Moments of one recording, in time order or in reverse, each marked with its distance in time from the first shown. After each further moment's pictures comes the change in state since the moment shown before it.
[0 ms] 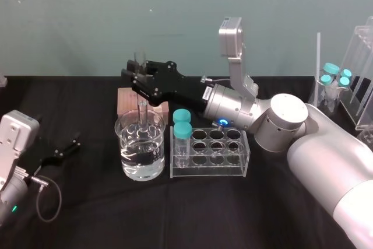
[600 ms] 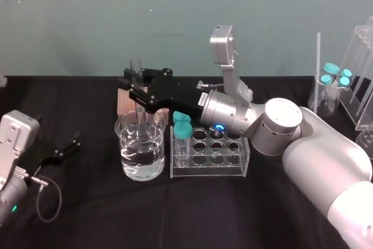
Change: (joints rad) left arm 0.000 0.000 0.000 0.000 0.000 0.000 0.000; right arm 0.006 -0.024 -0.001 0.049 -0.043 -0.023 0.002
